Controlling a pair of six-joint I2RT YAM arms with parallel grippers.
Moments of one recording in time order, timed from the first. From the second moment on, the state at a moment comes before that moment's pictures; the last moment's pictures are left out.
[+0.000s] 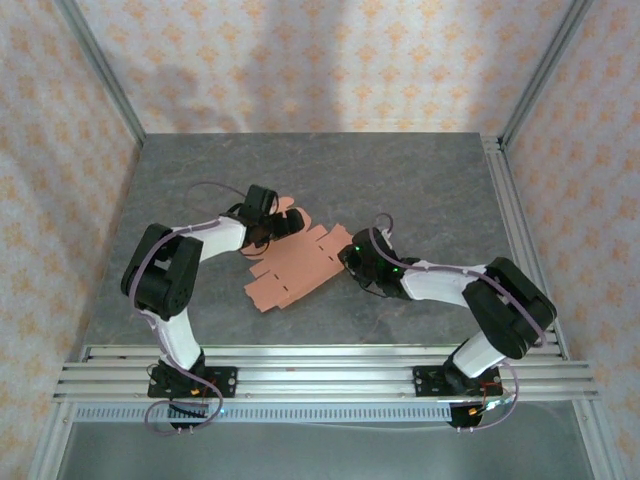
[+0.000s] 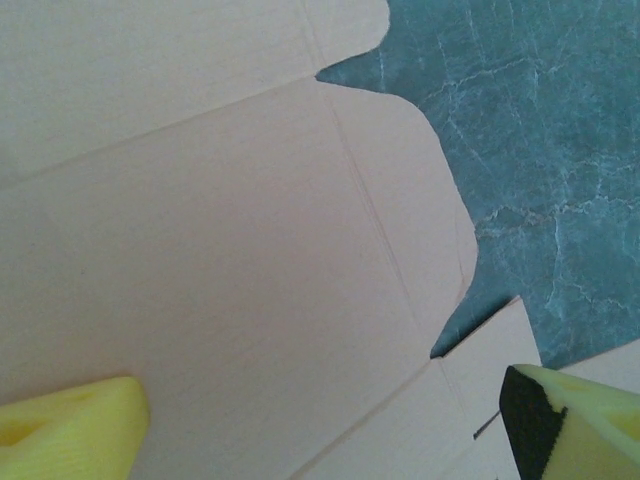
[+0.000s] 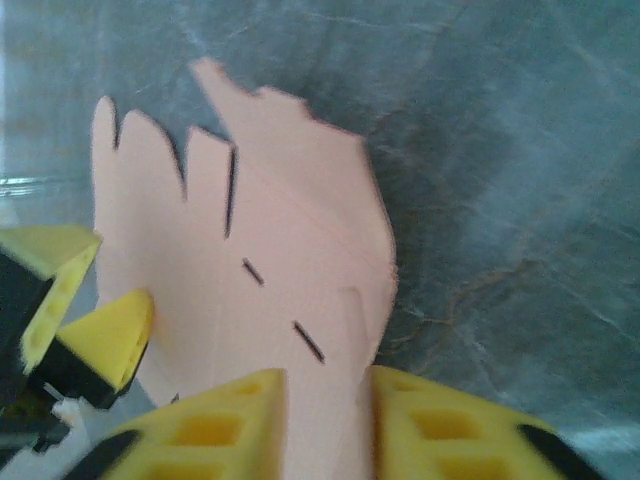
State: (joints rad) left arm -0.32 1.79 0.99 -0.12 0.13 -0.72; right arm 0.71 1.54 0.67 0.10 0.03 1.39
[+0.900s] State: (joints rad) left arm -0.31 1.73 1.16 -0.42 0.08 -0.51; right arm 0.33 2.17 1.81 -0.83 -0.41 0.03
